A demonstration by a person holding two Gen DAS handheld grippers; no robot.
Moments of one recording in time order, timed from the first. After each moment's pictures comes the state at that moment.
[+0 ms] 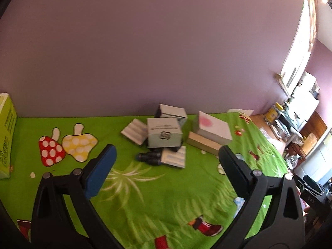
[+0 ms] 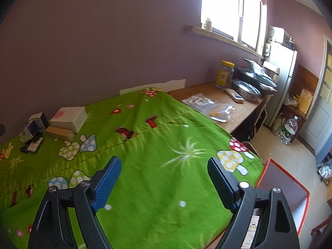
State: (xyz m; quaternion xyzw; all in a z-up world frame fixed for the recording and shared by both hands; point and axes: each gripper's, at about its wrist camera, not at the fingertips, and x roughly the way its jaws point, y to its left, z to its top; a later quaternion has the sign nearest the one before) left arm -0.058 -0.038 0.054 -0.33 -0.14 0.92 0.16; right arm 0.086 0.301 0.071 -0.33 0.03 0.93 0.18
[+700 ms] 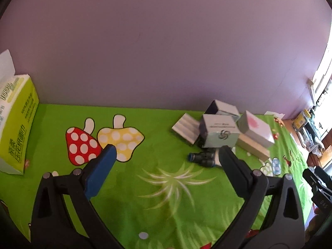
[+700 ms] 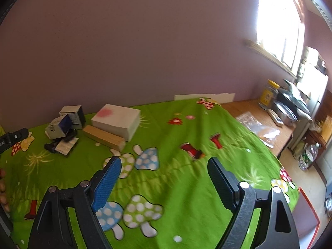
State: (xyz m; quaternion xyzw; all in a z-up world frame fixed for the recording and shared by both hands) left arm -0.079 -0.071 0.018 -0.36 -0.14 0.92 0.07; right arm 0.012 0.215 0.066 -0.34 -0.03 0.94 0.08
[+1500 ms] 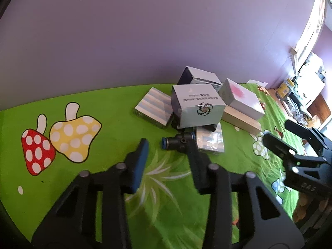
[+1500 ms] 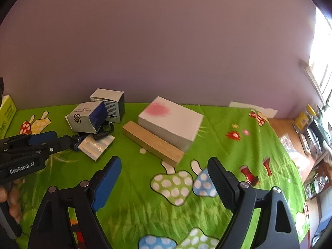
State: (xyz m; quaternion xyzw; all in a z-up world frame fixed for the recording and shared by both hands) left arm -0.098 -0.042 -0.012 -0.42 -0.10 0.89 0.18; right arm -0.054 0.144 0.040 -0.39 -0.10 0.92 -0.02
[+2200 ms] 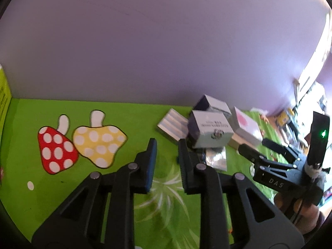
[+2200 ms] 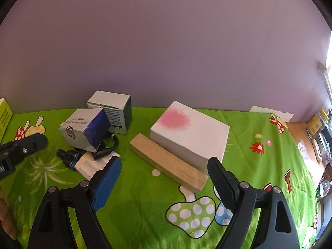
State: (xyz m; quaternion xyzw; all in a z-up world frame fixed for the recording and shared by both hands) left arm -0.077 -0.086 -0.005 -0.37 -0.18 0.90 0.14; right arm -0.092 0.138 0.019 -0.40 -0.08 0.91 -0.04
